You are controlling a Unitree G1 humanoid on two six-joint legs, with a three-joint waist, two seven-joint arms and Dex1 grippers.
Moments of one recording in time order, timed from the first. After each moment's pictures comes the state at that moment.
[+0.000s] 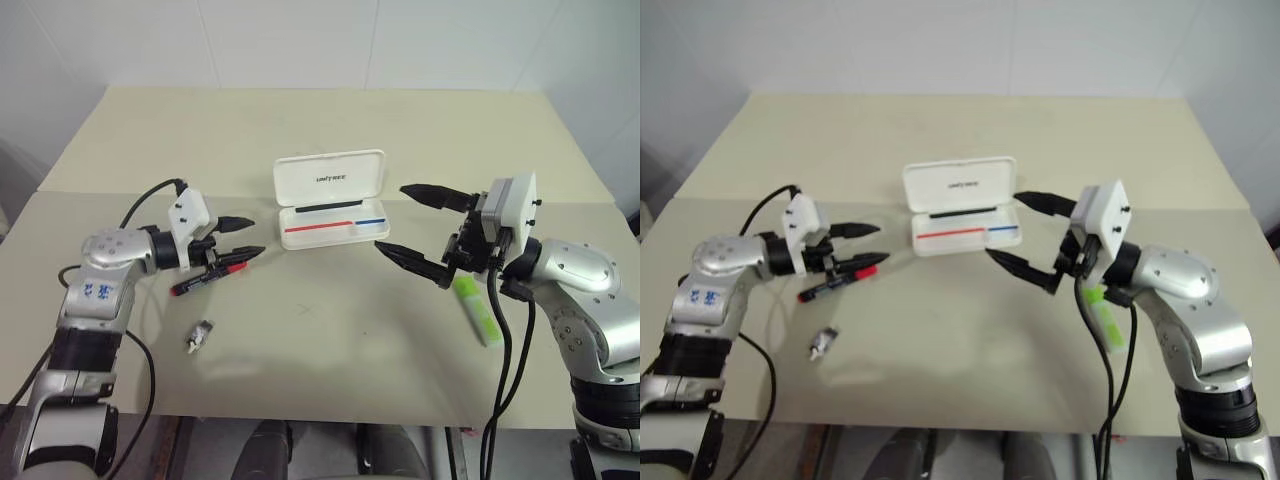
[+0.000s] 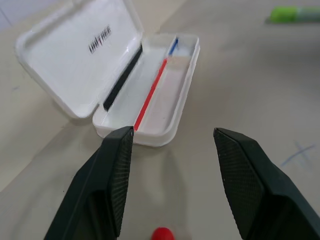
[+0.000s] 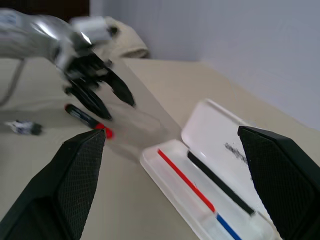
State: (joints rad) left arm -0.62 0.71 -0.01 0.25 -0.27 0.17 -1.05; right arm -0.42 -0.65 -0.10 -0.45 0.60 0.42 0.85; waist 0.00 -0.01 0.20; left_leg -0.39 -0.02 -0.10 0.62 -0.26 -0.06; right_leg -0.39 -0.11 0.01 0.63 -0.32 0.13
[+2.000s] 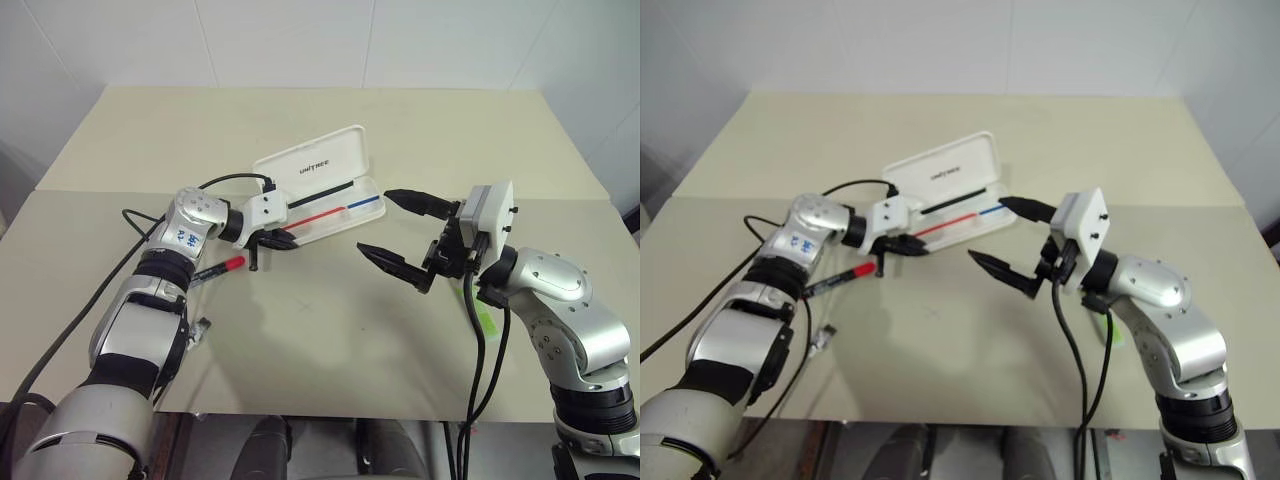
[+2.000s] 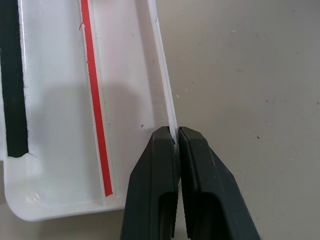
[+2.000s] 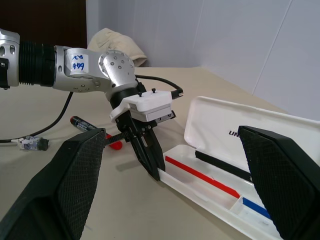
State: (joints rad) left arm -1.07 0.48 -0.25 0.94 0.12 -0.16 -1.21; right arm -0.38 -0.58 -0.05 -0.47 0.56 0.41 0.77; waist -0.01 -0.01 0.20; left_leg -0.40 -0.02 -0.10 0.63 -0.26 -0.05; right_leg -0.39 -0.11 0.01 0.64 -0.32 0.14
